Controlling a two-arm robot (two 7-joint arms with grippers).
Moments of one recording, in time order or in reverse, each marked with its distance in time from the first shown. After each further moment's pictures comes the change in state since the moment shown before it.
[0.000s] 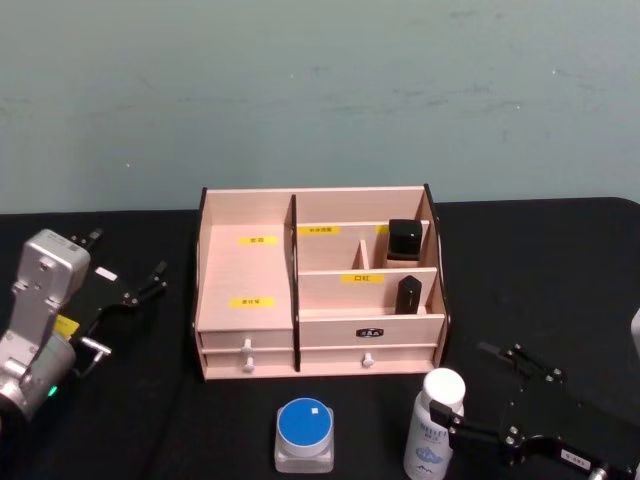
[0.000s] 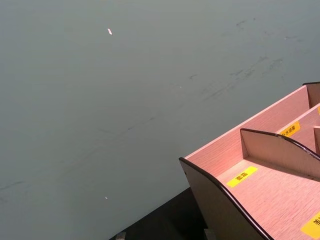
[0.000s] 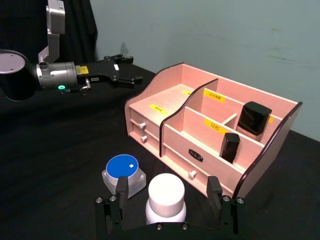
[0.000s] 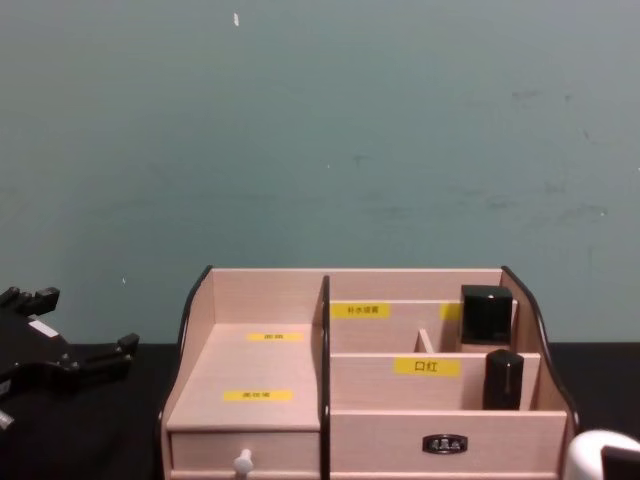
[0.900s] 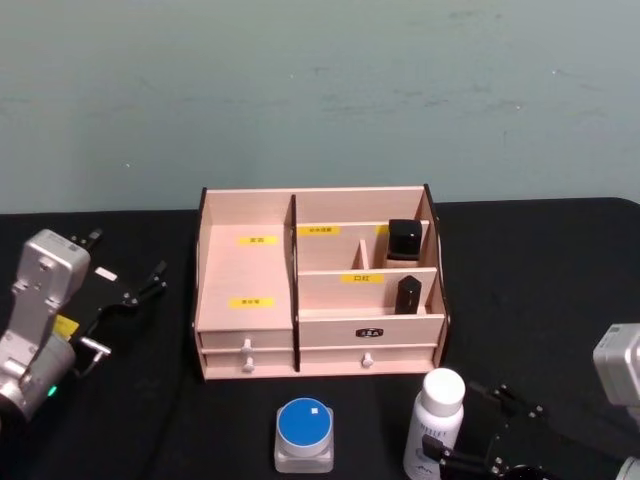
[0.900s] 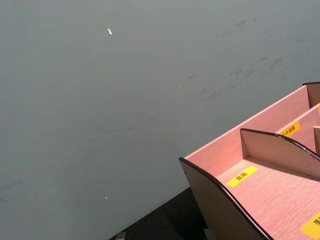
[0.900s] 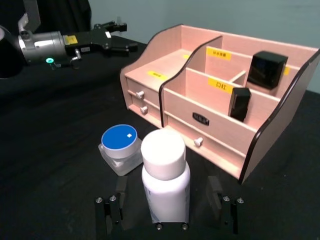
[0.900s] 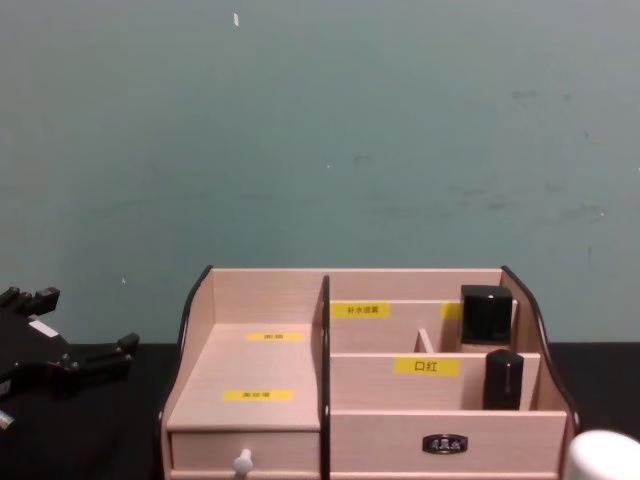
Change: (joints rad) left arm 0.000 0.000 0.000 0.000 0.000 0.000 0.000; right arm 0.032 -0.091 -0.044 0.129 -0.041 0.033 0.061
